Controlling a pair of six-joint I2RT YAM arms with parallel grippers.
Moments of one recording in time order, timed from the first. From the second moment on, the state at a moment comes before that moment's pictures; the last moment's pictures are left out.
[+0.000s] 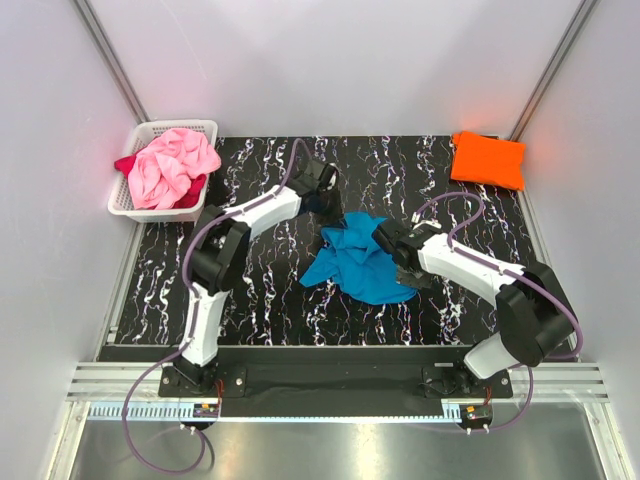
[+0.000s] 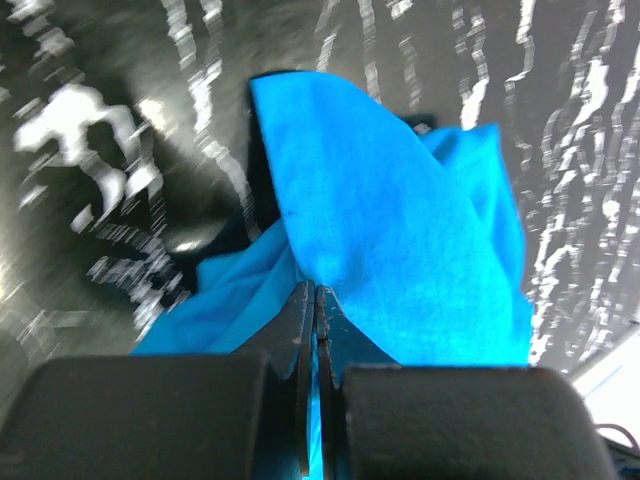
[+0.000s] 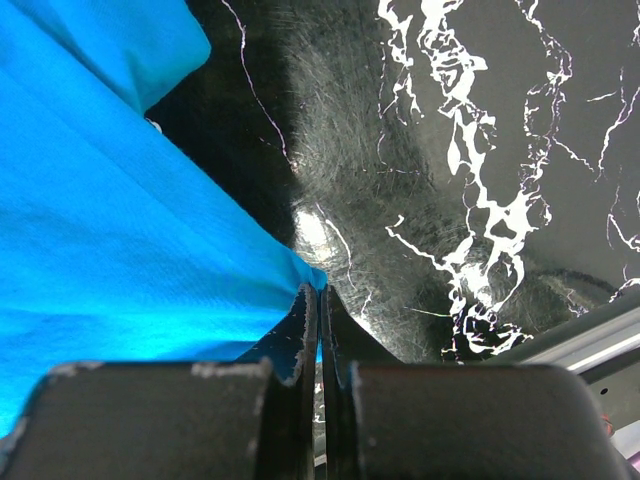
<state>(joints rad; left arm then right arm) -0.57 2.15 1.67 -0.44 0.25 -0.69 0.63 1.51 0.98 -0.93 0.48 0.93</state>
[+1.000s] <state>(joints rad) -0.45 1.21 1.38 -0.82 -0.46 -0.65 0.39 1.48 1.39 -1.03 0.74 0.73</state>
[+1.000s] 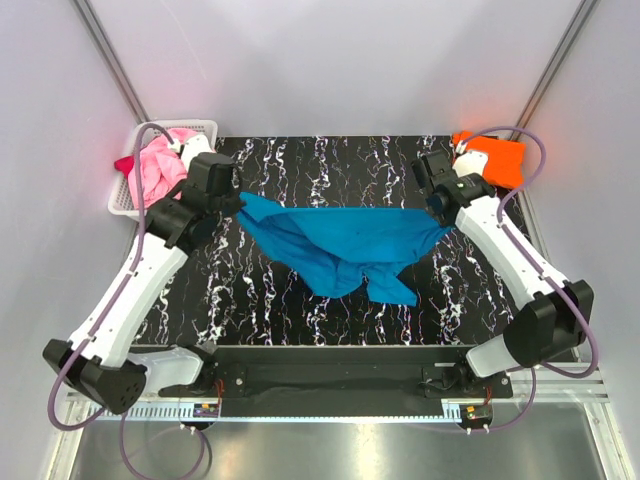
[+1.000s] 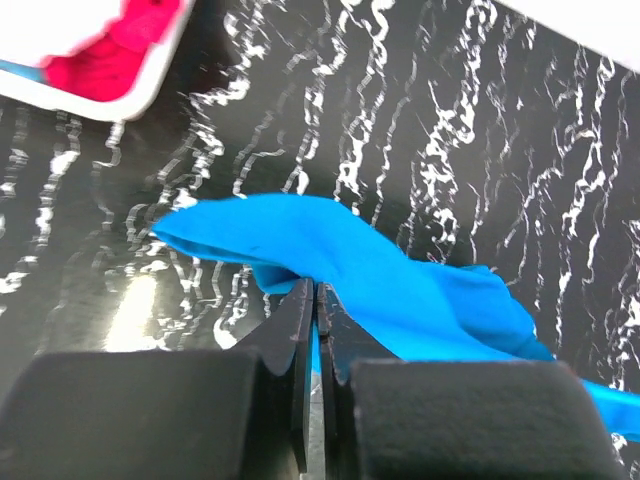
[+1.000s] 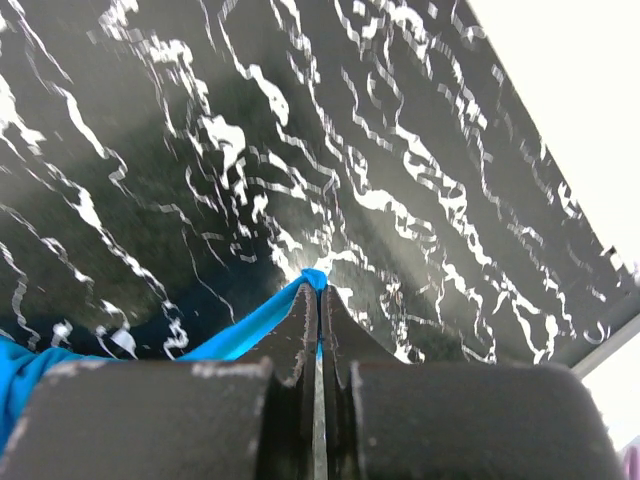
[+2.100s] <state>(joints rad) -0.41 1.51 1.08 -0.55 -0.08 -0.69 0.37 1.42 1.03 -0.88 0.44 0.75</state>
